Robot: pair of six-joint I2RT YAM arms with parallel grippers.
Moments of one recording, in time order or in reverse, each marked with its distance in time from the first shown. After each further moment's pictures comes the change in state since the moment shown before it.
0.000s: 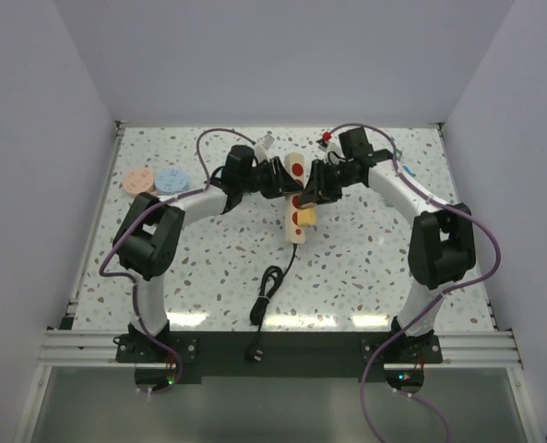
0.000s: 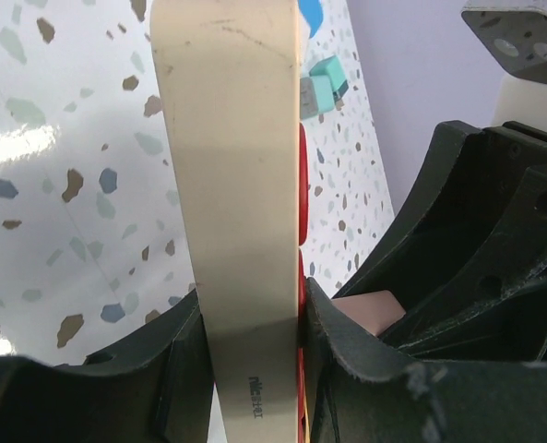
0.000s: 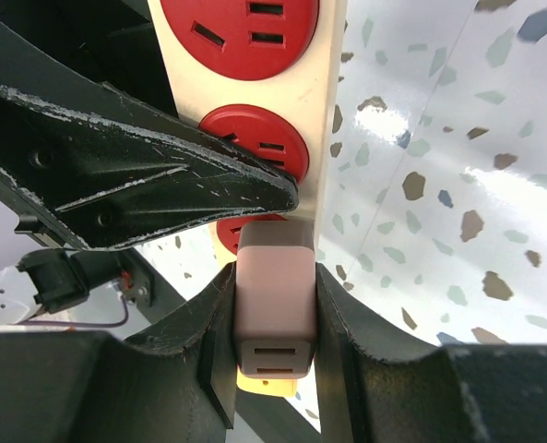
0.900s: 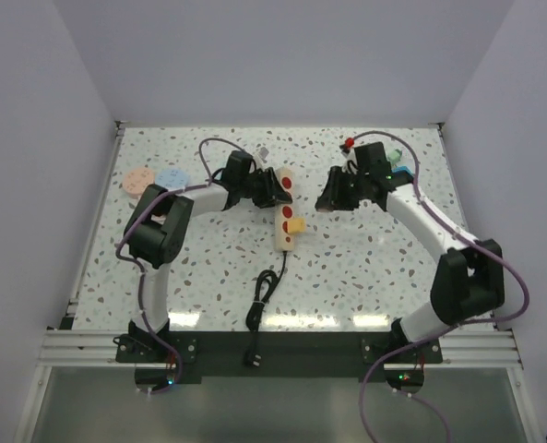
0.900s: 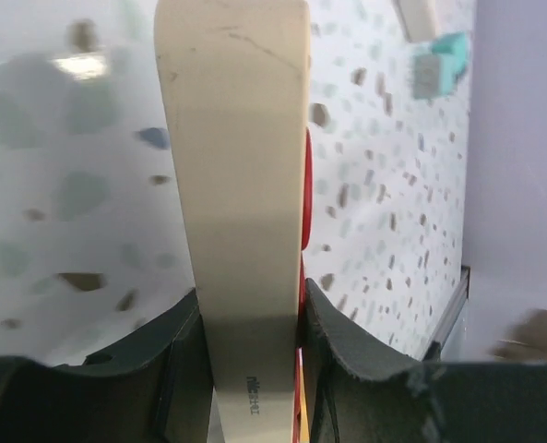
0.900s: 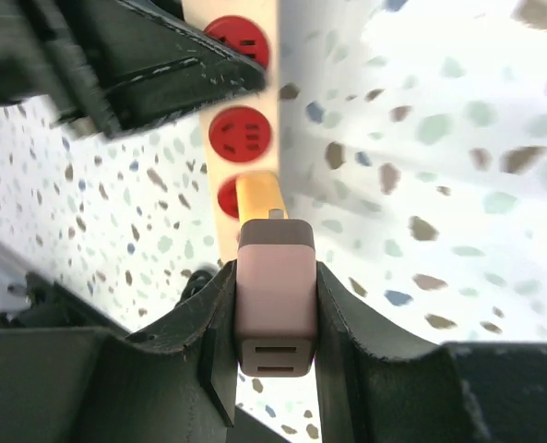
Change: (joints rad) left arm 0.018 0.101 0.067 -0.094 0.014 0.040; right arm 0.023 -0.198 -0.193 0.082 0.233 0.050
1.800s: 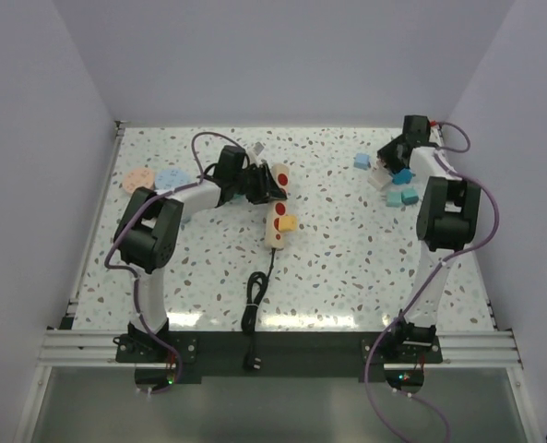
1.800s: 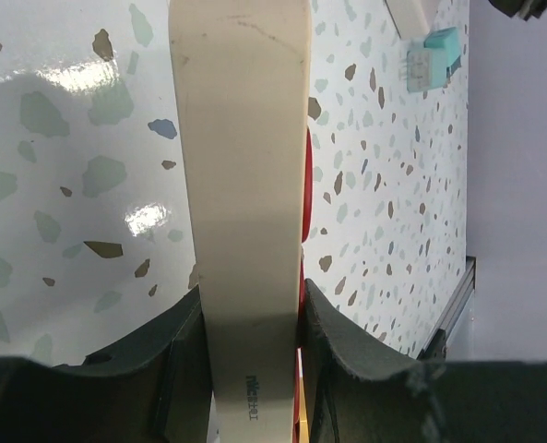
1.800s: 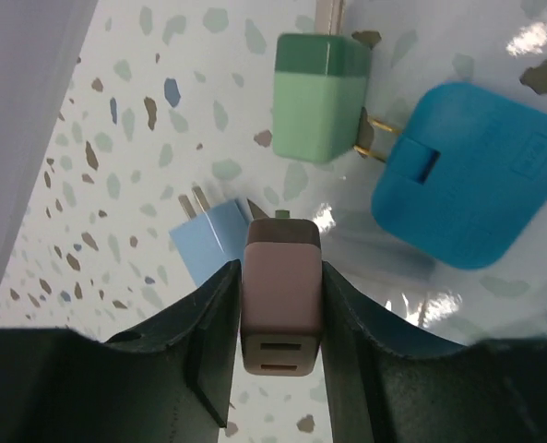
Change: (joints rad) left arm 0.054 -0.044 -0.005 -0.115 -0.003 0.060; right arm -0.418 0.519 0.418 0.198 0.419 0.434
